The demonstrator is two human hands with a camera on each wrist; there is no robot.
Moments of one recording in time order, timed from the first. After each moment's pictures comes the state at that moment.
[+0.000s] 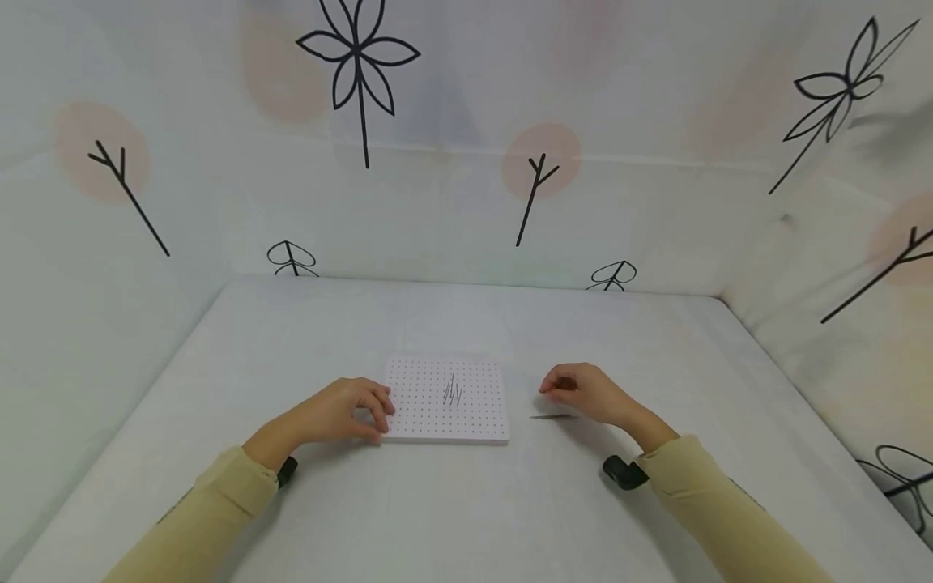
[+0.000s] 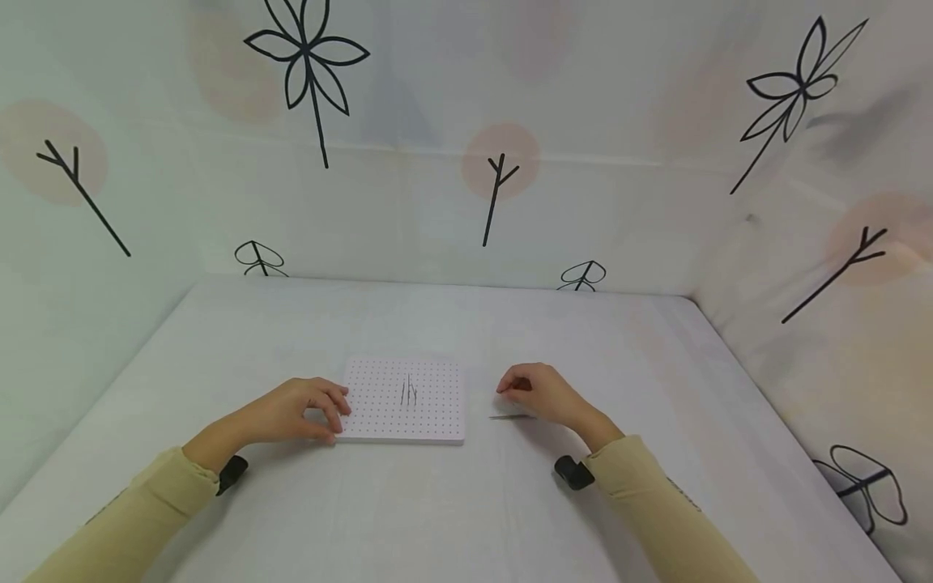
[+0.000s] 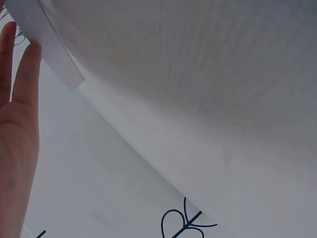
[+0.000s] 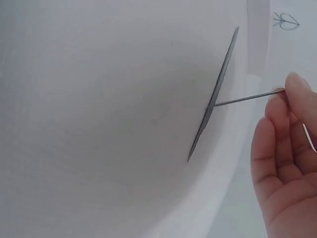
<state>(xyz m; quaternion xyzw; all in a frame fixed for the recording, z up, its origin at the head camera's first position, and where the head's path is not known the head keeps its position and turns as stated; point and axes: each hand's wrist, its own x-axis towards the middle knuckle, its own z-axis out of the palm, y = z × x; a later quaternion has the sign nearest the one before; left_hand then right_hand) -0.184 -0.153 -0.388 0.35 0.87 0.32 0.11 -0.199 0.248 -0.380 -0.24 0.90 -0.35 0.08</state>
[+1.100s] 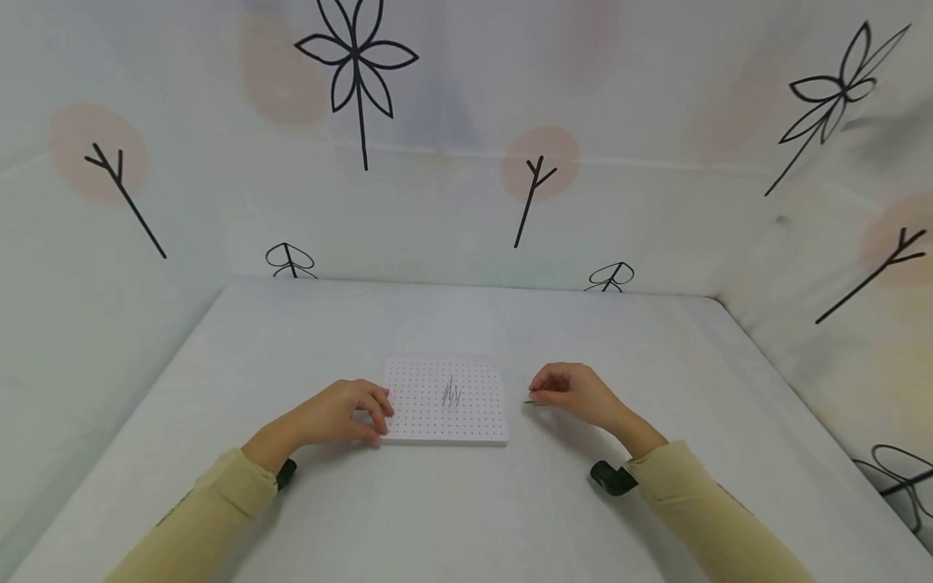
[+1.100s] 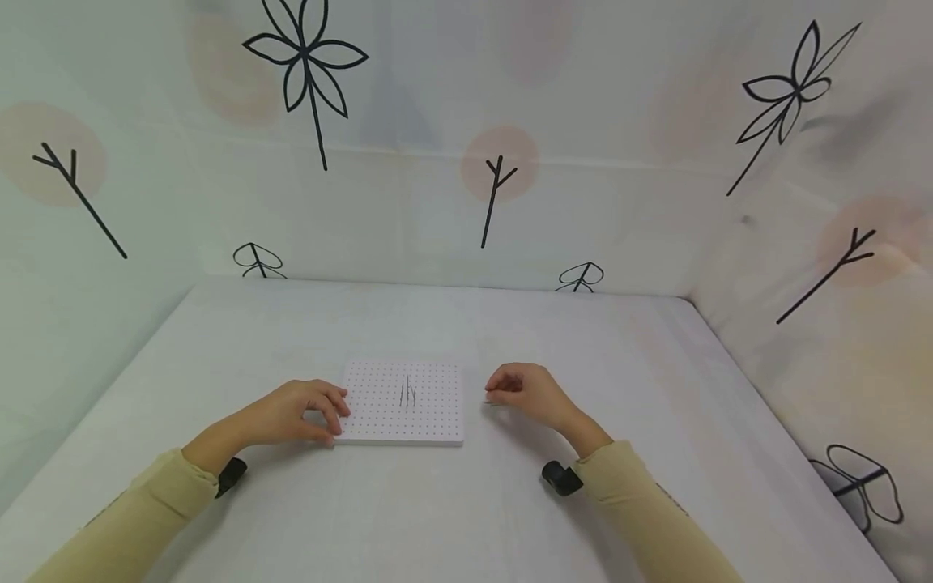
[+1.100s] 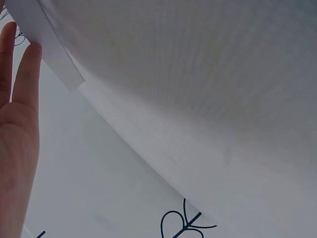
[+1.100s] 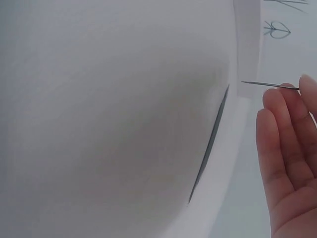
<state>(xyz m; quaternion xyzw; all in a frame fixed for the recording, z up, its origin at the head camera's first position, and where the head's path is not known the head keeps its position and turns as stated) -0.184 -0.153 -0.387 0.35 0.88 0.31 0.11 -0.195 0.233 -0.381 -0.23 0.87 -0.43 0.06</state>
